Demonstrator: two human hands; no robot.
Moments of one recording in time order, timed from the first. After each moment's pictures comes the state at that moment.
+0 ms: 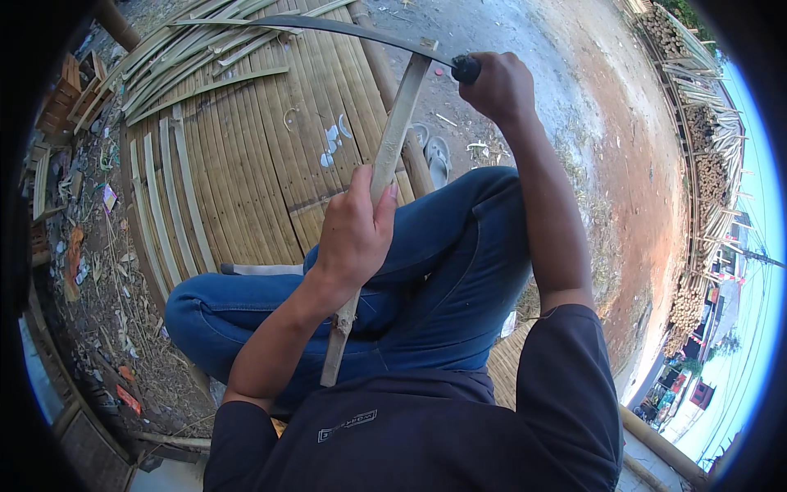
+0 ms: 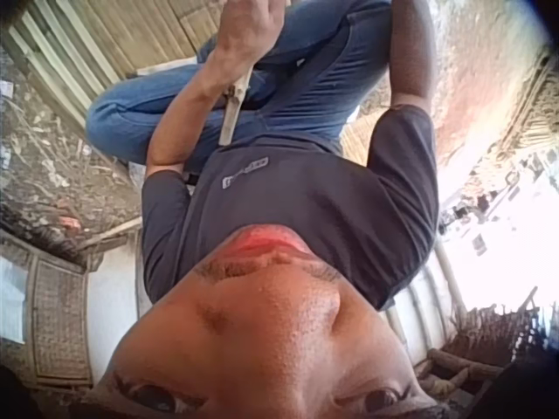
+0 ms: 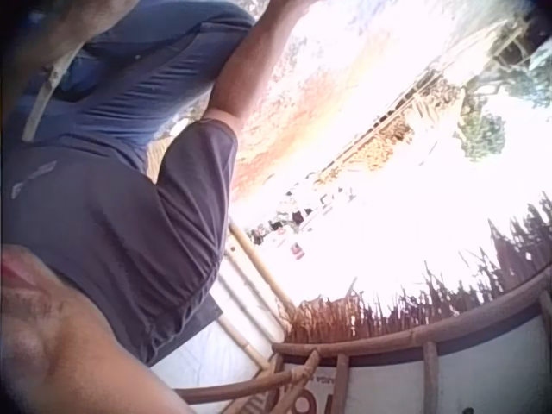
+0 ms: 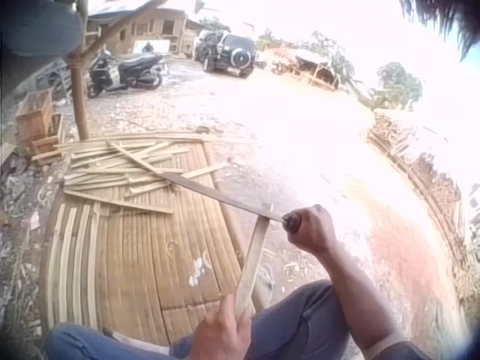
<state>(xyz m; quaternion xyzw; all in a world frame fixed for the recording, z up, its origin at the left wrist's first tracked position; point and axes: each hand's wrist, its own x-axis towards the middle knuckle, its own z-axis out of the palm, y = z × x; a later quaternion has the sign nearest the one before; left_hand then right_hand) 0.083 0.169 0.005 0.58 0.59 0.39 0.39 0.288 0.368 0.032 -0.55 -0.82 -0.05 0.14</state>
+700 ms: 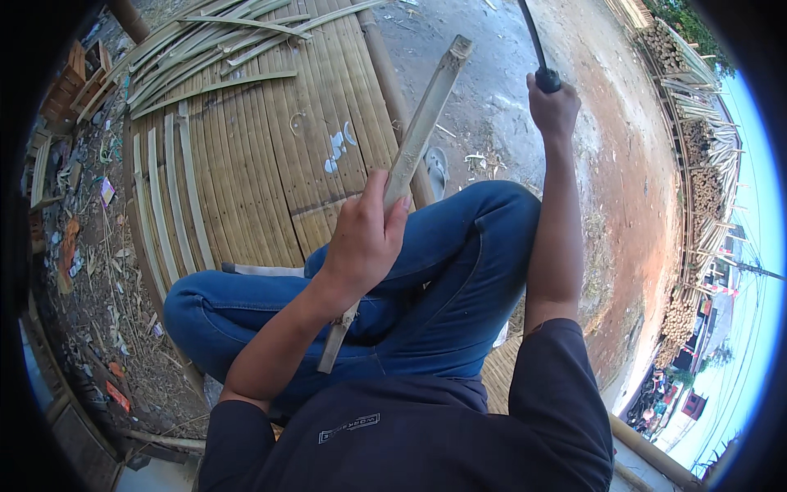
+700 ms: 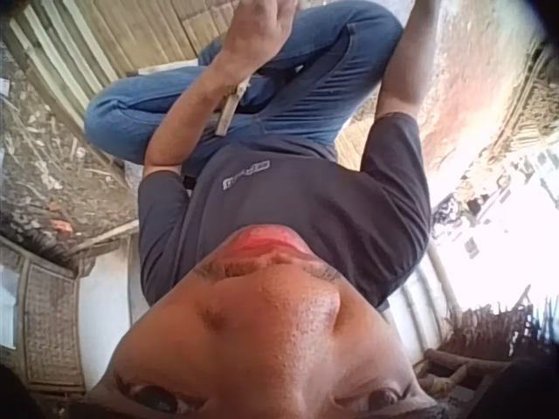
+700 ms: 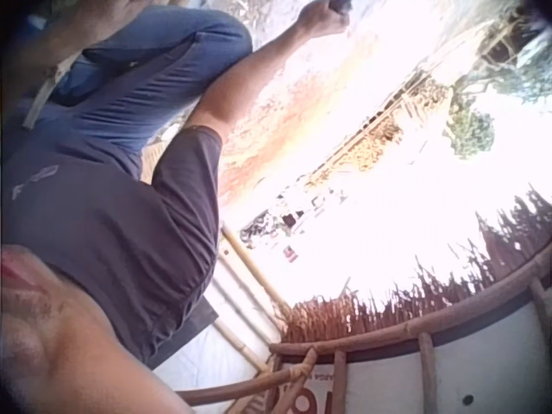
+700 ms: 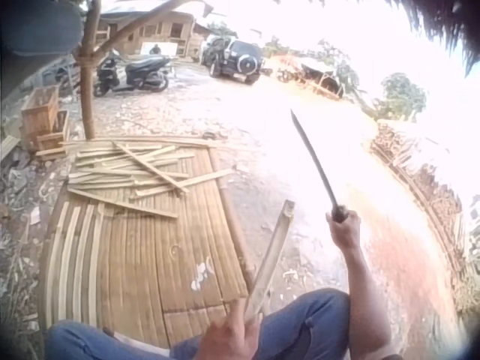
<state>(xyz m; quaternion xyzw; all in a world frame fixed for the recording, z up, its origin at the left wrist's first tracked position) 0.084 0.166 0.007 0.59 0.56 0.43 0.40 0.370 0.394 0.030 -0.73 -0.62 -0.01 0.28</state>
